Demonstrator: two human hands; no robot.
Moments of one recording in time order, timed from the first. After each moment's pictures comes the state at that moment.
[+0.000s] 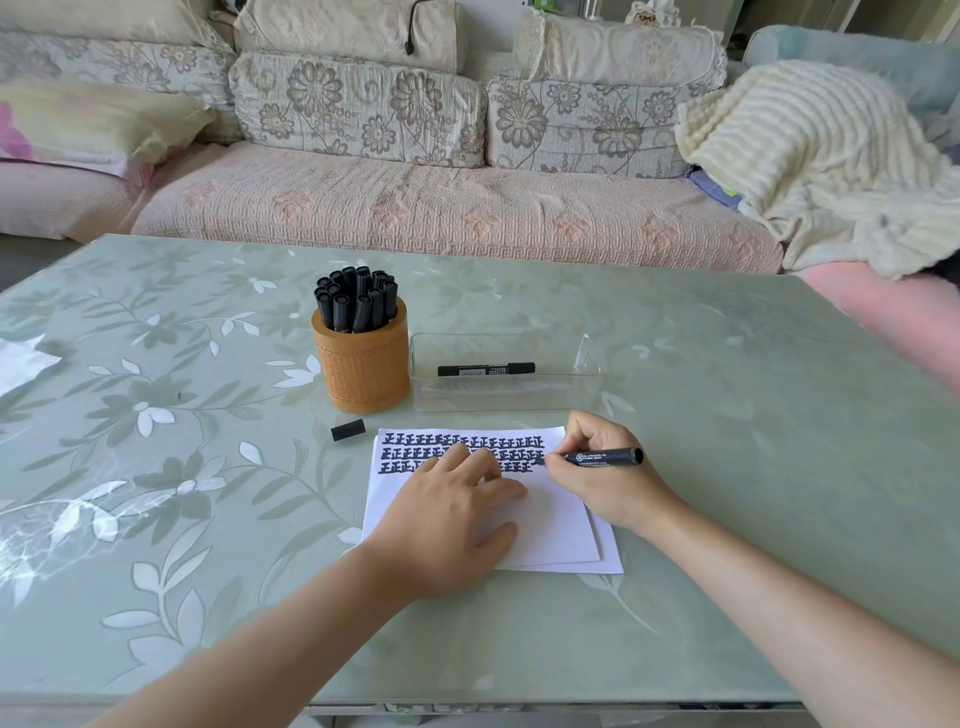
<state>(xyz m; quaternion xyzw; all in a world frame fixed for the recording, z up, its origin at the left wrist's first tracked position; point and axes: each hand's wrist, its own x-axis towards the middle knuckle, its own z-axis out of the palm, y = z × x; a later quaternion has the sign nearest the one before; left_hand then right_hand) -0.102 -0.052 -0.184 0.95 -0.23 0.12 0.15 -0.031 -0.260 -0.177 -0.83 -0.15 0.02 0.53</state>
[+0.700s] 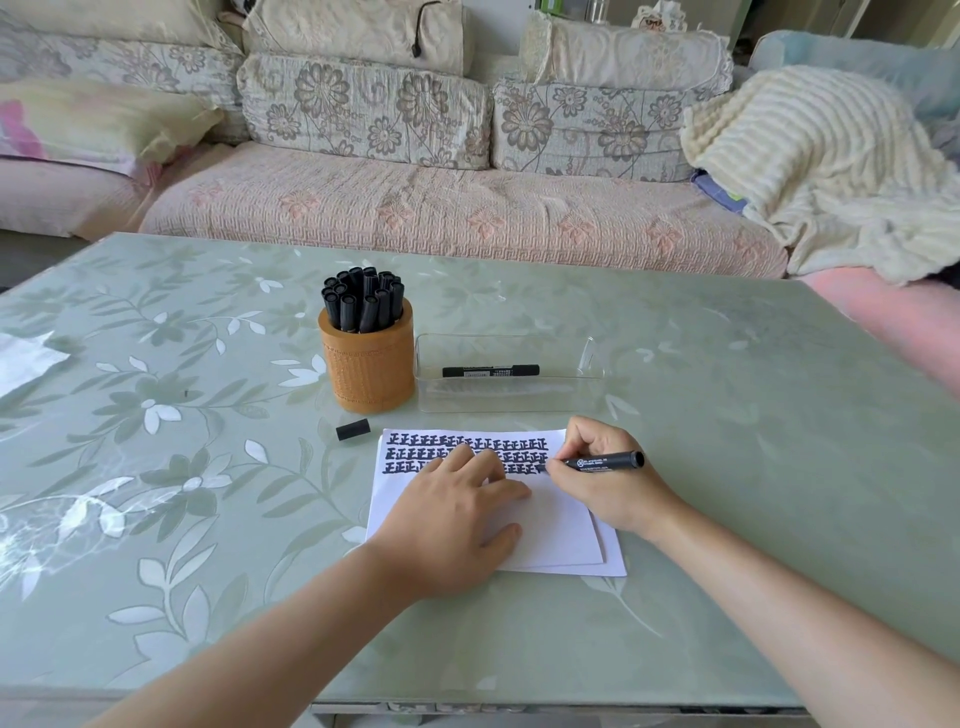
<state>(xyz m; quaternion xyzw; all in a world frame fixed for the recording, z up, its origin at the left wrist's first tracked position) -0.103 -0.052 -0.185 0.95 -0.23 0.13 0.15 -0.032 -0.260 -0.176 -0.84 -0.16 0.03 0.52</state>
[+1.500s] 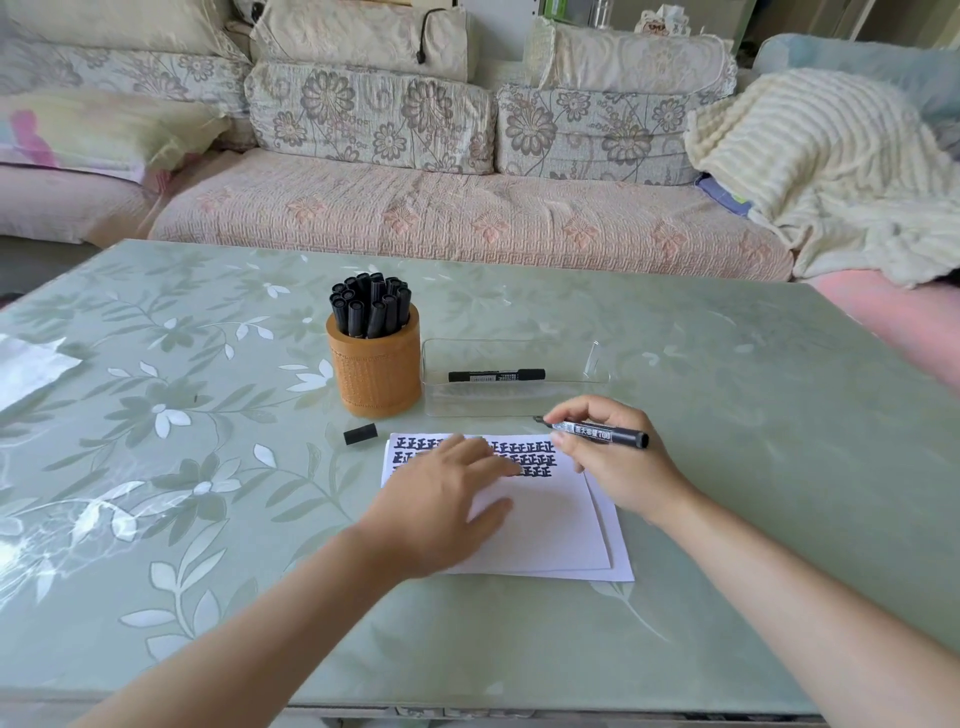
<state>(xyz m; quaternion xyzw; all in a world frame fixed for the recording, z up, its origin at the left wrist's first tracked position) -0.095 -0.033 -0.169 0.94 -0.24 0.14 0.18 -0.029 -0.253 -0.149 -0.81 -0.18 0.00 0.56</state>
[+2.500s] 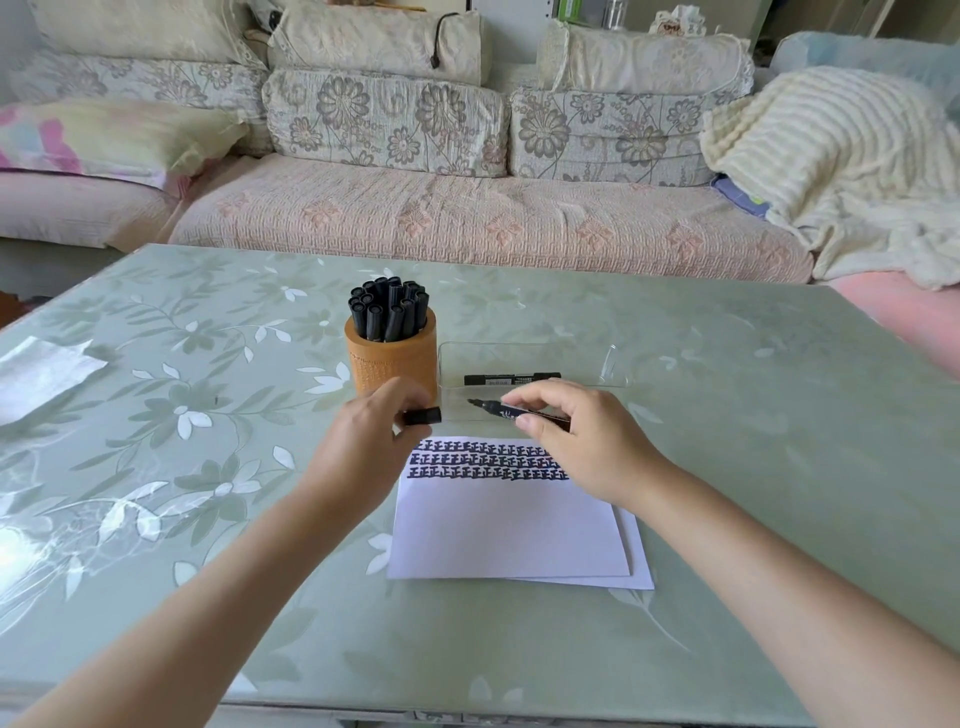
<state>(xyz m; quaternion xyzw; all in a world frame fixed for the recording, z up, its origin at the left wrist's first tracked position) -0.082 0.028 -0.137 0.92 -0.03 0.20 0.33 -0.033 -0.209 -0.118 -0.88 -0.26 -0.02 0.40</state>
